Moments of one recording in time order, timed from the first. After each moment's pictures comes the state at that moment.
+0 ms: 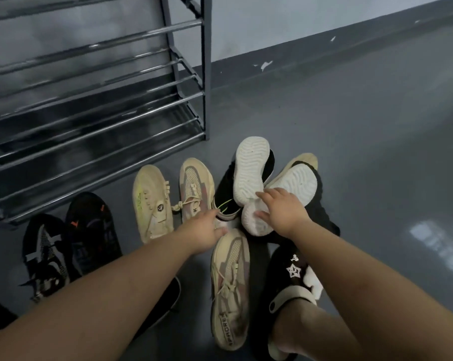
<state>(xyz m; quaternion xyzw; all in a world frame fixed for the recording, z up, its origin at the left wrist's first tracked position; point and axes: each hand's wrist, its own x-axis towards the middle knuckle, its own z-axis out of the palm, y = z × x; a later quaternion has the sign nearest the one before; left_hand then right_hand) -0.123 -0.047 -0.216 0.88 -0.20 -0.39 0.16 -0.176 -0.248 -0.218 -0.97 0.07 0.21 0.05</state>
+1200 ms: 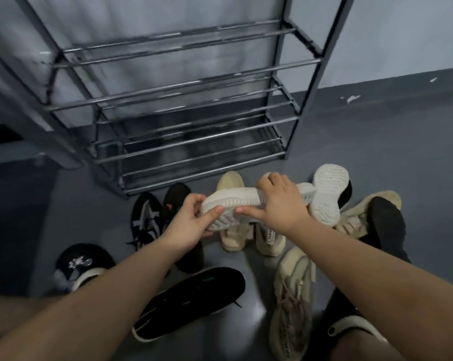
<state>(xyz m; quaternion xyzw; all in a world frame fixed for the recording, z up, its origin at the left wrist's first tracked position) -0.128 0.118 -0.156 0.74 0.09 -0.21 0.63 -0.115 -0.081 -0.160 -0.99 -0.09 -0.06 0.13</state>
